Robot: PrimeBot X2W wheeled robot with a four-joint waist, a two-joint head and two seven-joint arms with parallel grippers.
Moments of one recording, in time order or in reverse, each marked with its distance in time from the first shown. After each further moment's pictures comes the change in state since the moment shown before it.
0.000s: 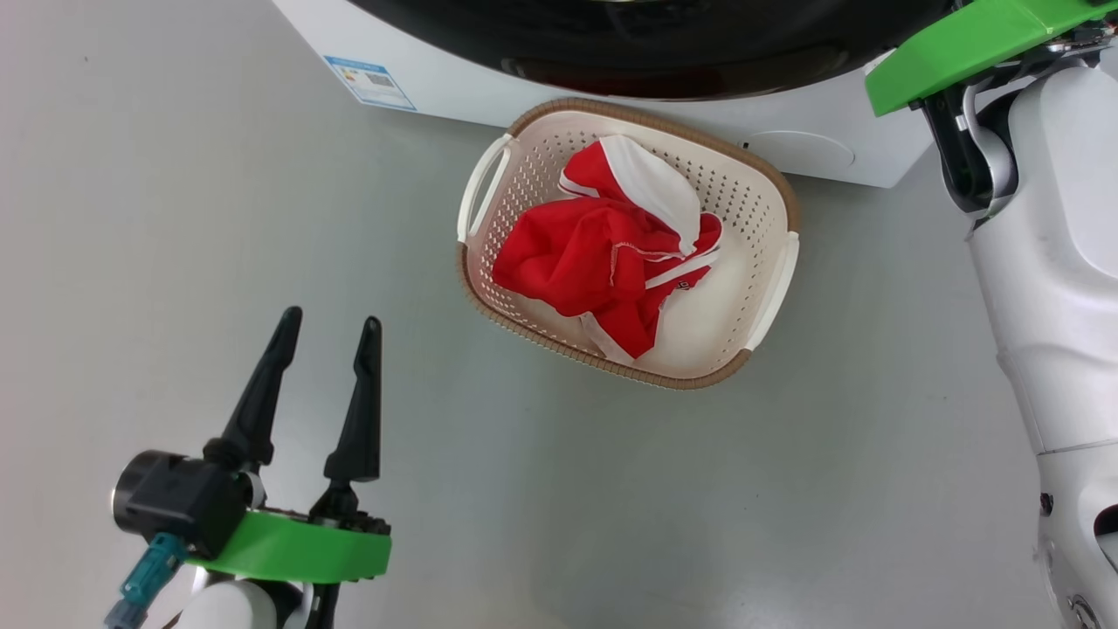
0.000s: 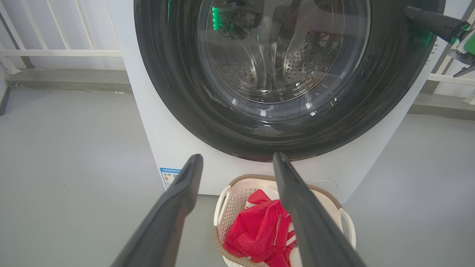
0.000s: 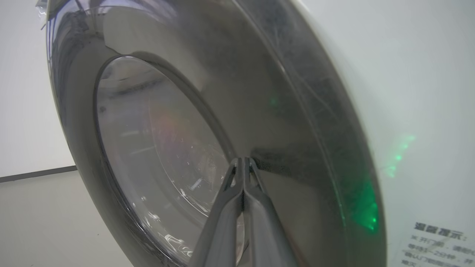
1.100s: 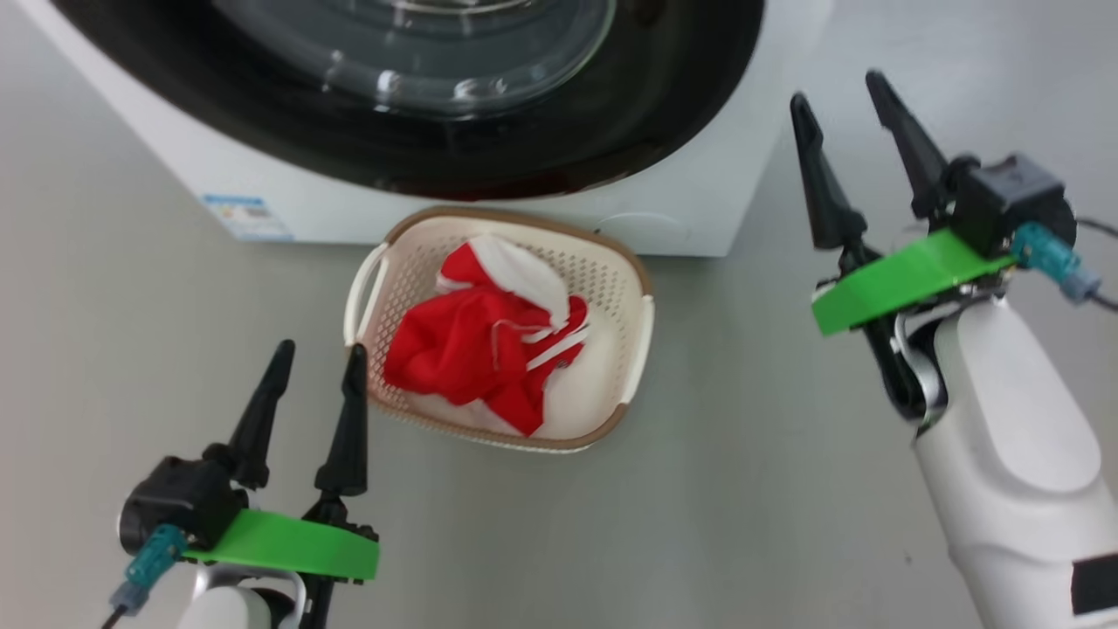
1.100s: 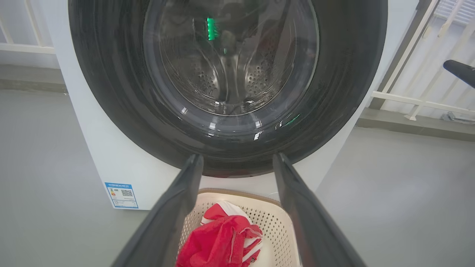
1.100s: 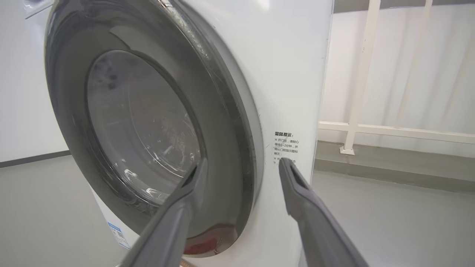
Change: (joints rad) left arm -0.008 0.002 0.017 0.137 -0.043 0.000 0.000; right arm 0.398 0.041 -0.007 -0.203 -0.002 -0.007 0.000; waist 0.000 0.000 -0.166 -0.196
